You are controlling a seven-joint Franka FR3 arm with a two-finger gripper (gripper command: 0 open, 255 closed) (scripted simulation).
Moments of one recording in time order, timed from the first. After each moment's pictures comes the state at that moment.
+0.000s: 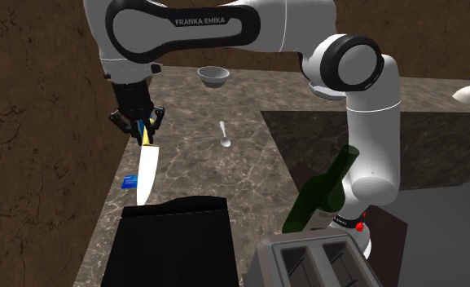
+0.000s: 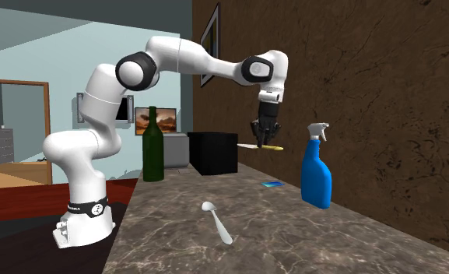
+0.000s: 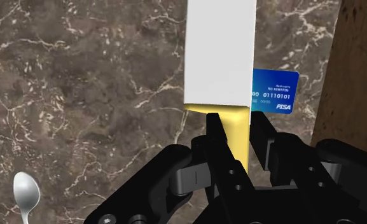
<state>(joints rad) 0.19 0.48 0.55 -1.30 -0.10 1.61 1.30</state>
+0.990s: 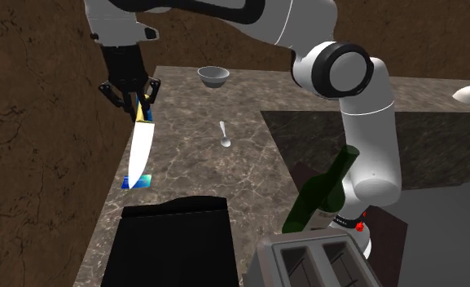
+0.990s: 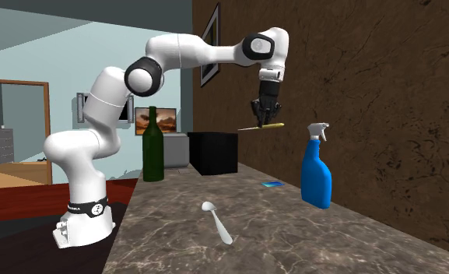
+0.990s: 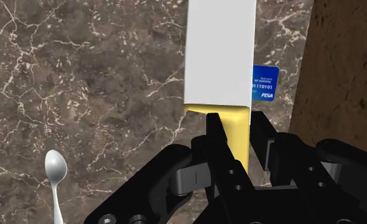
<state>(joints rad) 0.26 0.55 0.55 -0.99 -0.13 1.36 1.32</state>
